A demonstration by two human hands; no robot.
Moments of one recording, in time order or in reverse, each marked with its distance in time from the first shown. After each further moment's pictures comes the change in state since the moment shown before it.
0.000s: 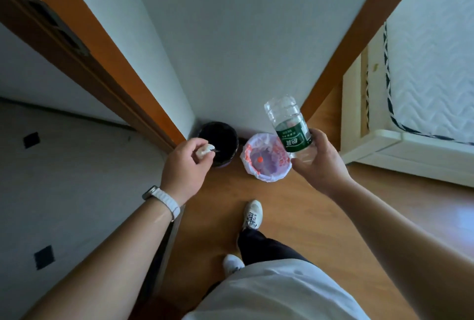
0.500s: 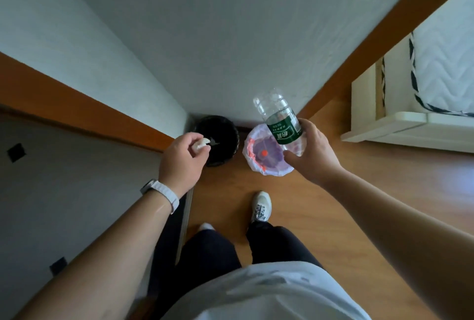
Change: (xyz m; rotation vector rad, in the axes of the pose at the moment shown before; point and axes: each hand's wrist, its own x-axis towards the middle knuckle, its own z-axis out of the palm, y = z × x) left_hand 0.143 -0.039 0.050 0.076 -0.184 -0.070; right_hand 0.126 0.012 0.050 -0.006 -0.134 0.144
